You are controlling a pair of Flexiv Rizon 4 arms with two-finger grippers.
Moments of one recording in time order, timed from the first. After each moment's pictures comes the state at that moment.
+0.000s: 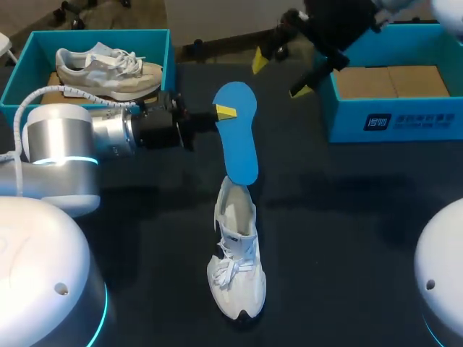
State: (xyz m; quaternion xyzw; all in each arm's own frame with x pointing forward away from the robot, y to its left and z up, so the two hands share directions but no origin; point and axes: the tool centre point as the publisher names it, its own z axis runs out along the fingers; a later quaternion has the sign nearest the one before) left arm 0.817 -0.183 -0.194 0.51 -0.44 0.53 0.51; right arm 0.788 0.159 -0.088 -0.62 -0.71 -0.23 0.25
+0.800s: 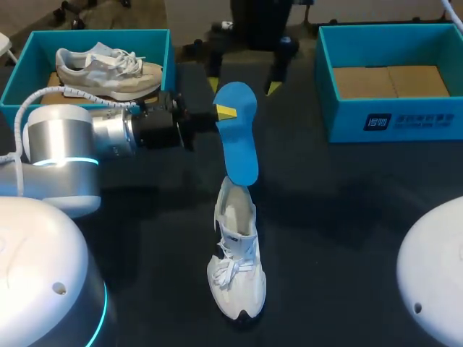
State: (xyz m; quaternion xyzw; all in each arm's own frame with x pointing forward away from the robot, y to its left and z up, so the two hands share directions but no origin) left arm 0.817 -0.184 -0.195 0.51 -0.44 0.53 0.51; right arm 0.776 0.212 -0.095 -0.67 -0.74 -0.07 0.06
